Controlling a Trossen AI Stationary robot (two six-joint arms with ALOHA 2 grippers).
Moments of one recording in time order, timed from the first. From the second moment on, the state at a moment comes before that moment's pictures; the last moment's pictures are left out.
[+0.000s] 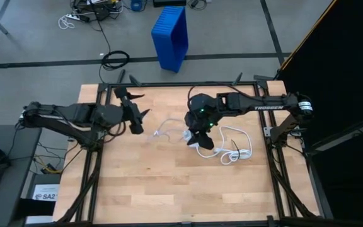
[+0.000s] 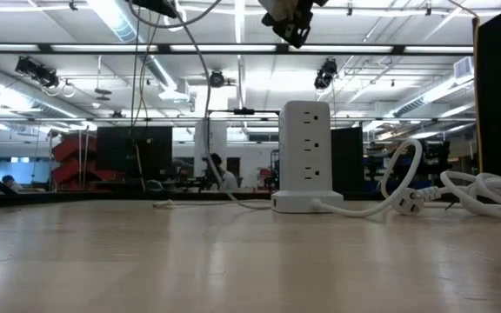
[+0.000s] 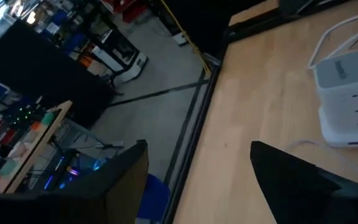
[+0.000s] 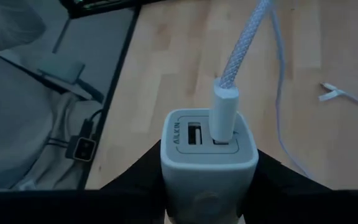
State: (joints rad) left arm -0.14 0.96 1.10 -0.61 -0.76 0.26; right arm -0.03 1.63 1.55 -0.72 -0.43 0.05
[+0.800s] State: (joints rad) left arm -0.09 1.02 0.63 0.10 -0.19 0.34; right arm -0.03 1.62 1.56 -0.62 -0.48 0.03
